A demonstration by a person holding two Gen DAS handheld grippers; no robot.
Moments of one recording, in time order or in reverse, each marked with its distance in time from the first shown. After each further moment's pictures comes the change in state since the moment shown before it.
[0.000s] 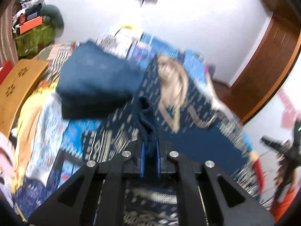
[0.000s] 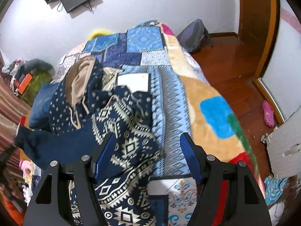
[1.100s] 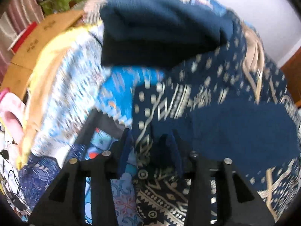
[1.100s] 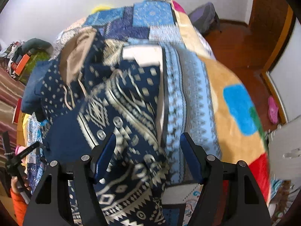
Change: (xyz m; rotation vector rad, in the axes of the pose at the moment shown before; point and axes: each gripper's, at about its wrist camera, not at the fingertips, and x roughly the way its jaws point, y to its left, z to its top) left arm 0.081 0.106 -0.058 -0.136 0.274 0.313; right arm 0.051 0.027 0.000 -0.076 0.162 0.006
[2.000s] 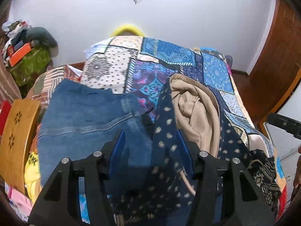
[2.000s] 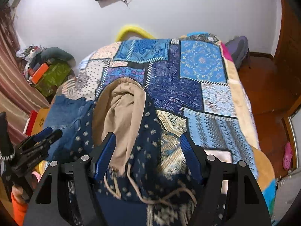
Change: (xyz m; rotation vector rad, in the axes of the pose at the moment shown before) left arm -0.021 -0.158 0.184 0.297 -0.228 -0.103; right arm 0.049 0.108 0.165 -0.112 -0.117 0.122
